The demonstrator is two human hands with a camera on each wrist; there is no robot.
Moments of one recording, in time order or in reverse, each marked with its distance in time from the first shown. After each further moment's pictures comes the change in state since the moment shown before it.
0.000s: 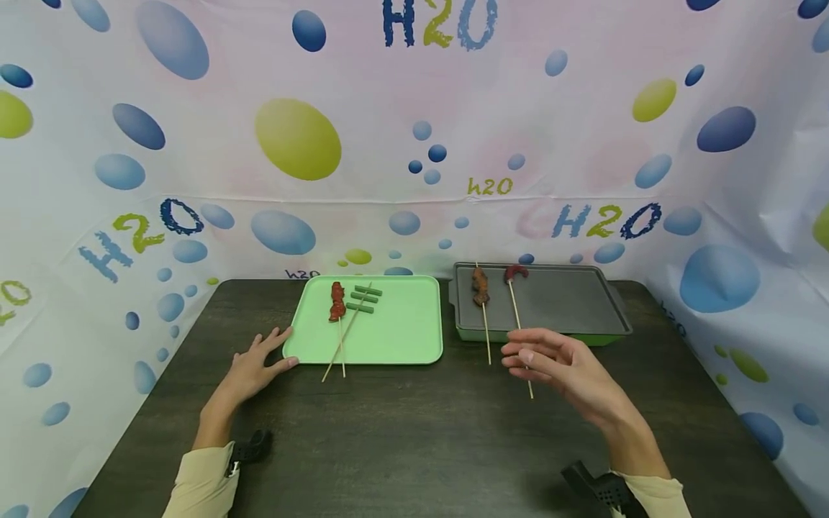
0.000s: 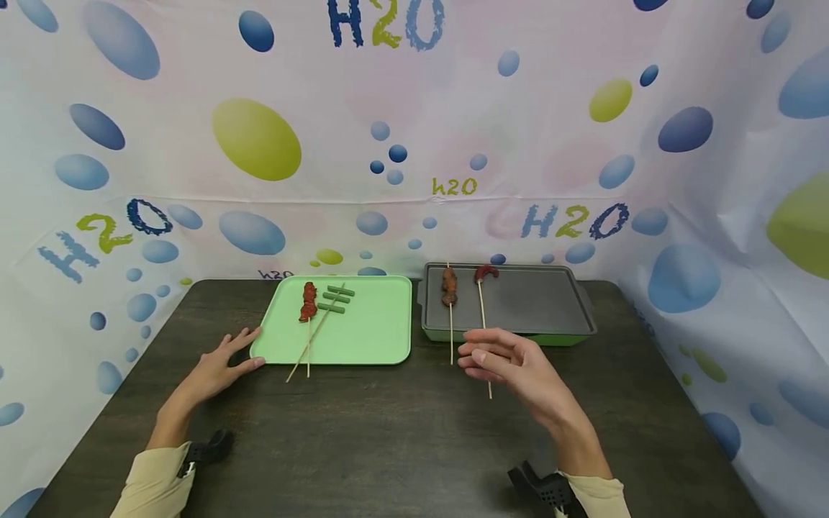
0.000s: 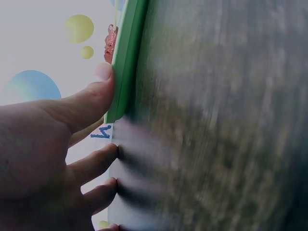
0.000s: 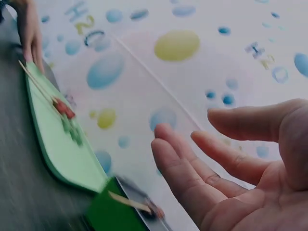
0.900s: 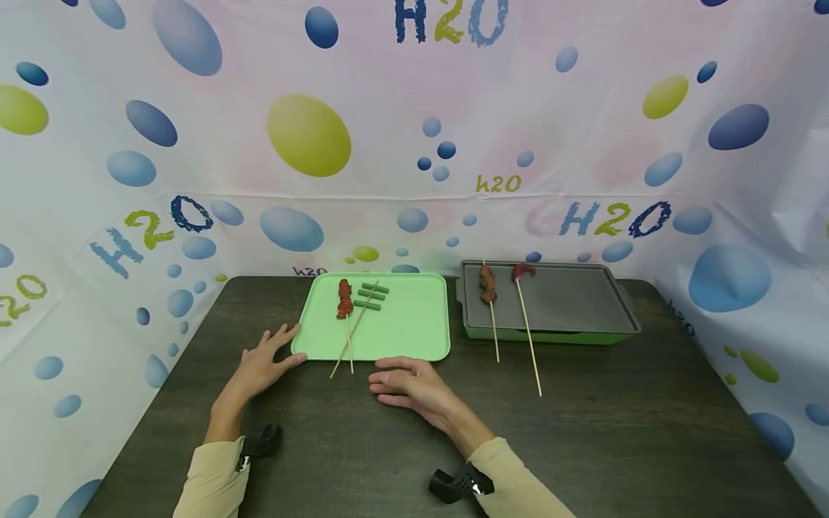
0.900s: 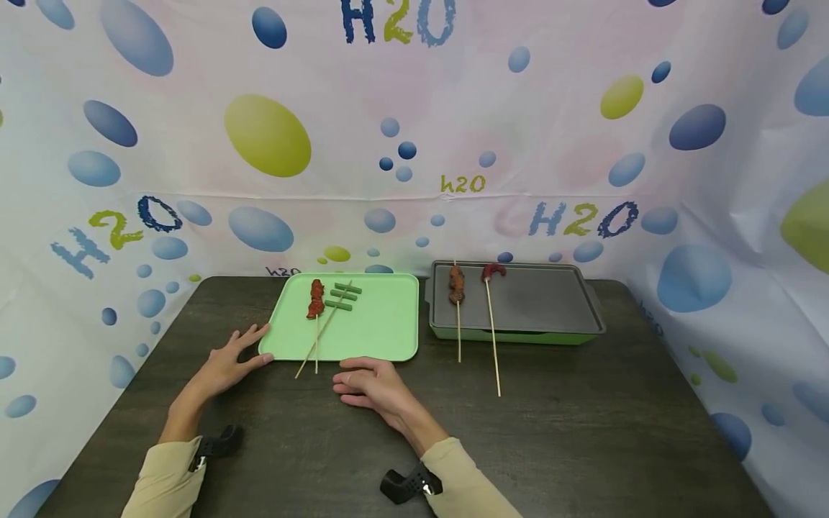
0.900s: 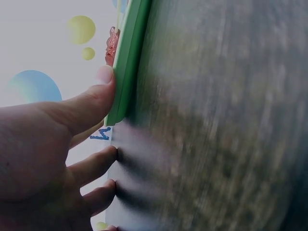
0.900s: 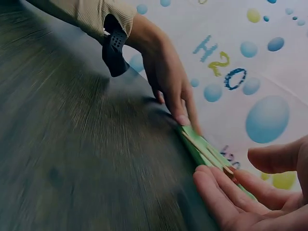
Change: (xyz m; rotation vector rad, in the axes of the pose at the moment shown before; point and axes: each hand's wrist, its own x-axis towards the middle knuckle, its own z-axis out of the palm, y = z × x) left_hand 0.002 -0.002 0.003 0.009 0.005 -0.022; right_hand 0.100 0.086 0.172 0.351 -0.083 0.297
